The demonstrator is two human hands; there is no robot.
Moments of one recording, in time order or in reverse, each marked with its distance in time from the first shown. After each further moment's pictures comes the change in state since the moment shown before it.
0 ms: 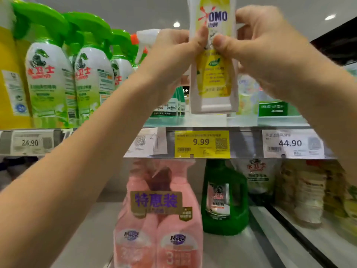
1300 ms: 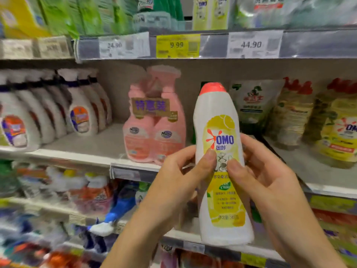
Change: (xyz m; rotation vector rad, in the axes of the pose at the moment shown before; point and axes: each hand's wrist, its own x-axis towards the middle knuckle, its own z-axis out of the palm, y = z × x) left_hand -0.279 -0.018 0.142 -0.422 0.112 -0.624; right_hand -0.317 0.007 -0.018 0.668 -0.013 0.670
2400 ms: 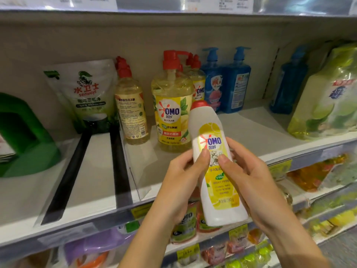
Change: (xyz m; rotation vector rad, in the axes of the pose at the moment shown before) left_hand 0.157 -0.148 0.323 -0.137 -0.366 -0.339; right_hand -0.007 -0.010 -0.342 -0.138 0.438 0.139
